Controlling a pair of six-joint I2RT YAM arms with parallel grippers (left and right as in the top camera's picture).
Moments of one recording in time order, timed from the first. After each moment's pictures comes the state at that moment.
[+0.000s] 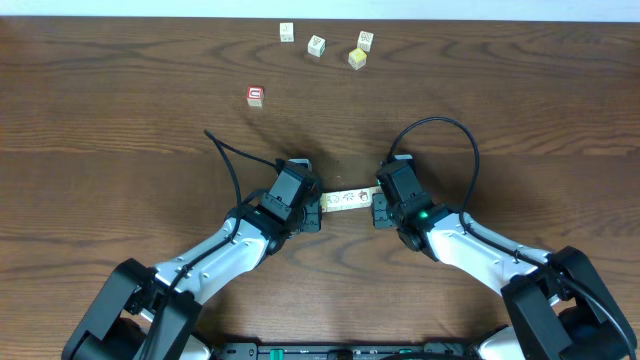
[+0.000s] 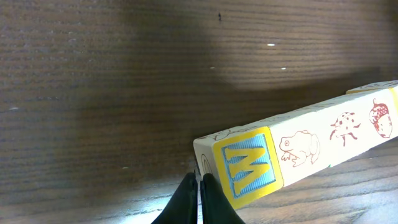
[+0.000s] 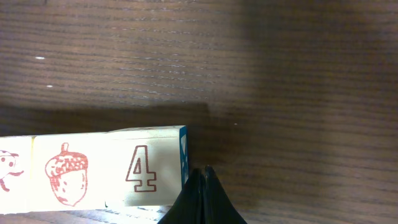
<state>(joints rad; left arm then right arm) -0.59 1.55 0.68 -0.14 0.05 -0.56 0.55 1.61 0.69 -0.13 0.13 0.44</state>
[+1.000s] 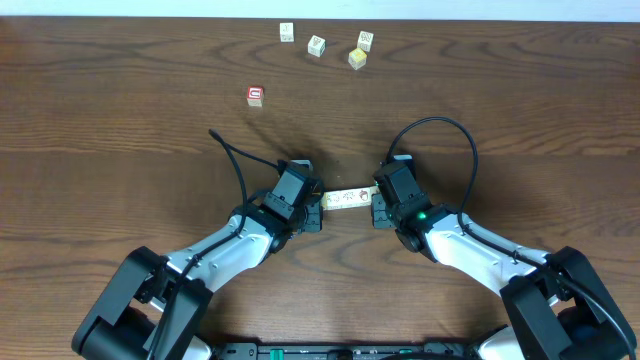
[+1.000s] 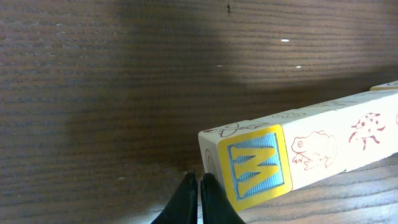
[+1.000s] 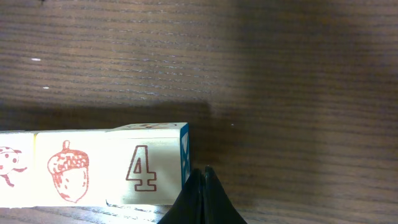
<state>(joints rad) -0.59 1.61 0.68 -0.10 0.04 -0.57 0.56 1.61 0.69 -0.13 0.16 0.45</state>
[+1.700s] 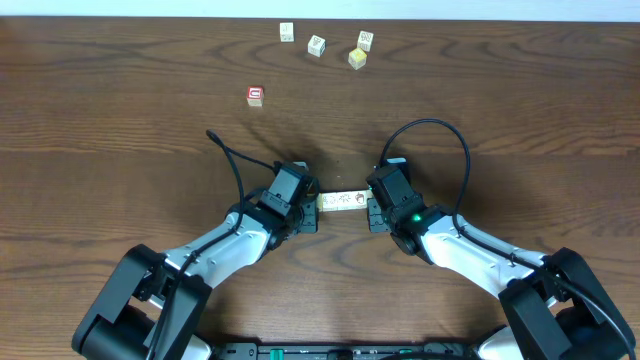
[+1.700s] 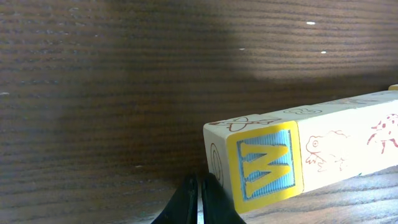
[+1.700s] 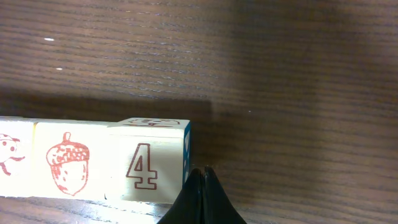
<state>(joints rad) -0.56 1.62 0.68 -0.15 0.07 -0.55 0.60 1.61 0.70 -0.17 0.18 0.45</state>
